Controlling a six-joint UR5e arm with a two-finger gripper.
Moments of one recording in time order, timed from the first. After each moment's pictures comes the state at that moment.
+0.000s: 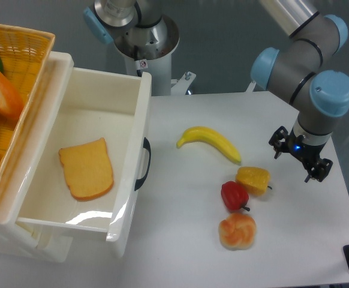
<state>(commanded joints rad) 2.80 -2.08 -1.42 -1.14 1.57 1.59</state>
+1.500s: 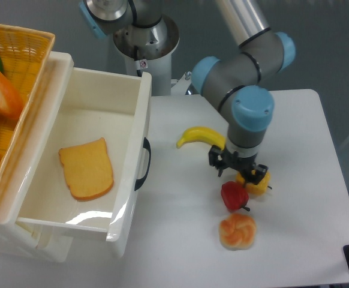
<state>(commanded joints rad) 2.57 -1.96 -1.63 -1.05 1.46 0.88</state>
